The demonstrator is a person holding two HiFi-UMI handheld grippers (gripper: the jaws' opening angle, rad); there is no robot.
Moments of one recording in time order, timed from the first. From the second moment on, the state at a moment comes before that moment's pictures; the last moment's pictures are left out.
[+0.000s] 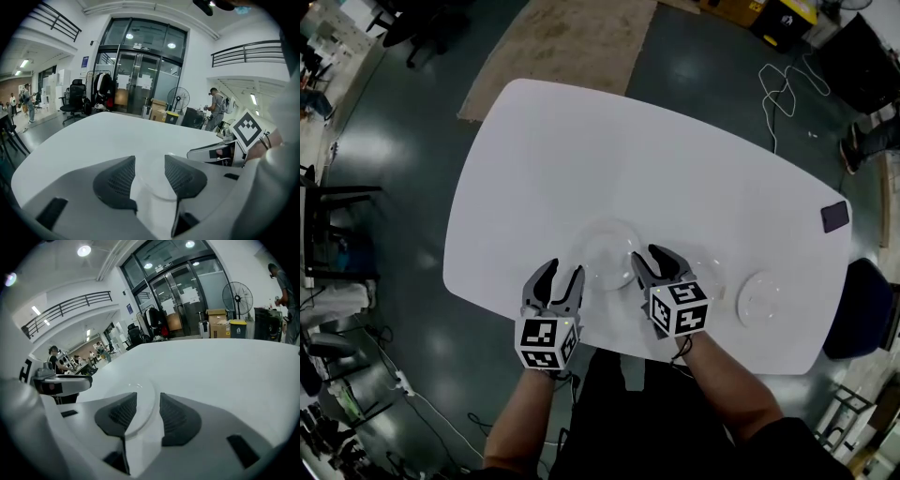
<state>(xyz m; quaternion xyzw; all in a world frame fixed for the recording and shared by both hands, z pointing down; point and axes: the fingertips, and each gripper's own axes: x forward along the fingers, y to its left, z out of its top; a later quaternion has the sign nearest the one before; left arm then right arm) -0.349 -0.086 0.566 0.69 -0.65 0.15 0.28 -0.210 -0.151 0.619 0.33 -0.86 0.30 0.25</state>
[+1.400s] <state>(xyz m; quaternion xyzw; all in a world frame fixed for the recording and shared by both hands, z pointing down) -0.342 -0.085 0.601 0.69 -0.62 0.15 0.34 -0.213 -0.152 0.643 0.38 -0.81 0.26 0.37</state>
